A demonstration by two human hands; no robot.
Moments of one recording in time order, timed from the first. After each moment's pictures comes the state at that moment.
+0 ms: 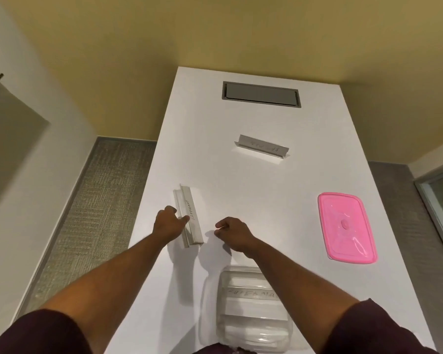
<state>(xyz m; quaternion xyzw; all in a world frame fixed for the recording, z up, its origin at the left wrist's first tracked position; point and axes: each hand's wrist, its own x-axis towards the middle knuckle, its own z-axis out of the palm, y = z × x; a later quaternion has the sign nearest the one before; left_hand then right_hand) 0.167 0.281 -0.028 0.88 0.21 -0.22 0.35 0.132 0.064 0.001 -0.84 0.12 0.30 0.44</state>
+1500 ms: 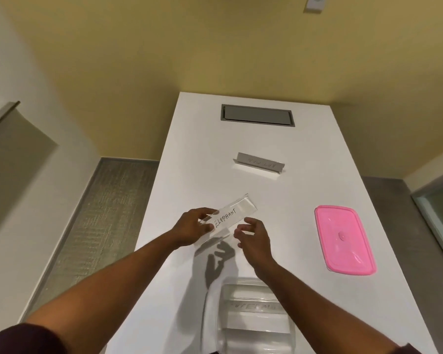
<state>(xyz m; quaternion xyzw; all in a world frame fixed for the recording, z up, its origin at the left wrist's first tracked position) 0.173 0.246 0.036 0.85 -0.04 -0.24 0.47 0.106 0.048 0.033 -0.72 0.27 0.07 0.63</state>
